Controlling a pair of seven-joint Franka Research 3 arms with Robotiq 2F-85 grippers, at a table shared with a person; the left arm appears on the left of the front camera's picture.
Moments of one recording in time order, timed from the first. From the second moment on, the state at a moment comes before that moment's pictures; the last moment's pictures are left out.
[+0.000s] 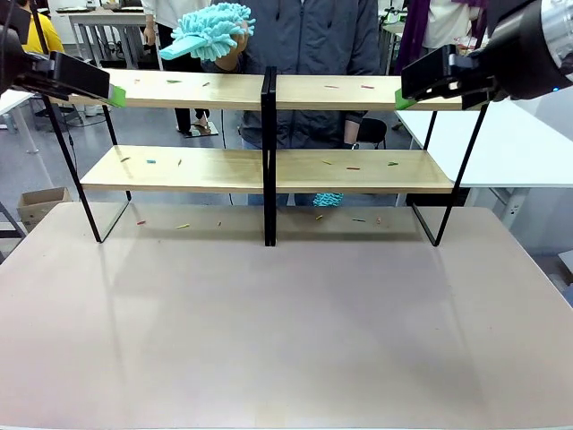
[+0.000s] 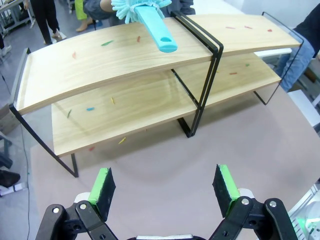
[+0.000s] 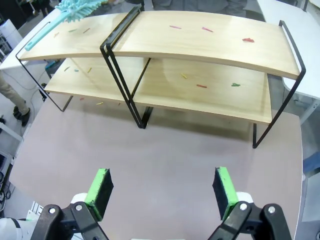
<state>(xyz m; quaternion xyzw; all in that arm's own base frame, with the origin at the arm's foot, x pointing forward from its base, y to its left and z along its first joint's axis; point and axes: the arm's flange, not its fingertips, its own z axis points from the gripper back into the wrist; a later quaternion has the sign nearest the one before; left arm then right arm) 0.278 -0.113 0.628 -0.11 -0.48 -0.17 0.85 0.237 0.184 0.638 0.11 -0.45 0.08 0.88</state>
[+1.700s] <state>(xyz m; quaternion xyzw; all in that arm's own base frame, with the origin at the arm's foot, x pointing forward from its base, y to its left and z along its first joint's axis) 0.583 -0.016 0.585 -0.62 -0.17 0.00 0.77 0.237 0.185 0.639 0.11 -0.45 0.08 0.88</state>
